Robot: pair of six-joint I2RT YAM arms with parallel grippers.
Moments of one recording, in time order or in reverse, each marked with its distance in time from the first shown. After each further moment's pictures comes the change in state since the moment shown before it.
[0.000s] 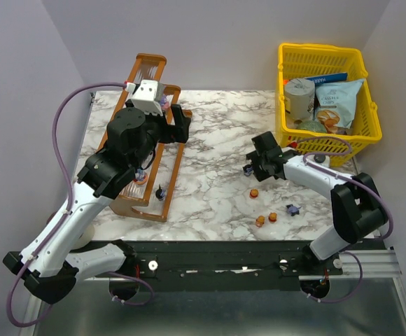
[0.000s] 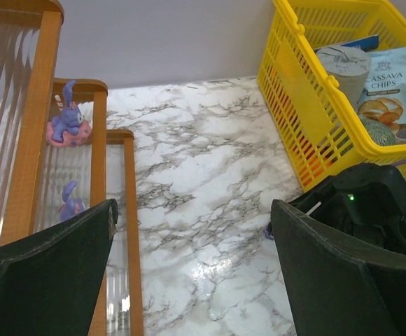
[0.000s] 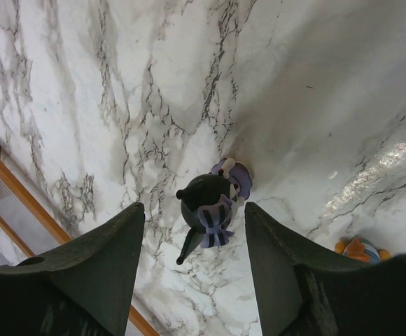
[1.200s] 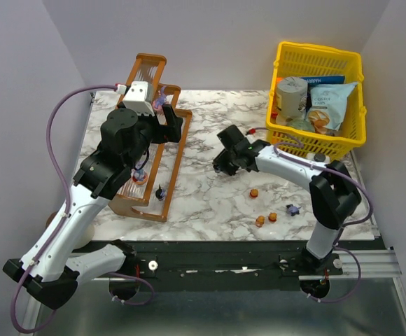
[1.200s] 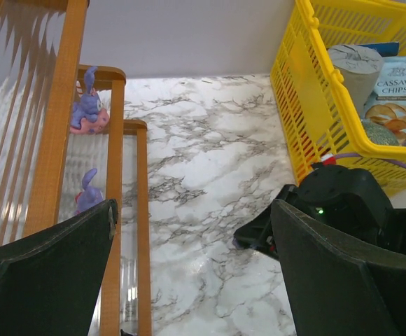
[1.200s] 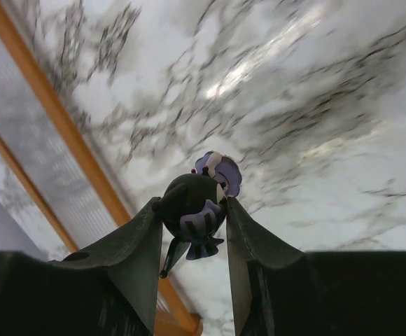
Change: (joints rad) left arm 0.091 -0.031 -0.051 -0.001 0.048 -0.028; right arm 0.206 0.178 0.281 -0.079 -0.085 -0.183
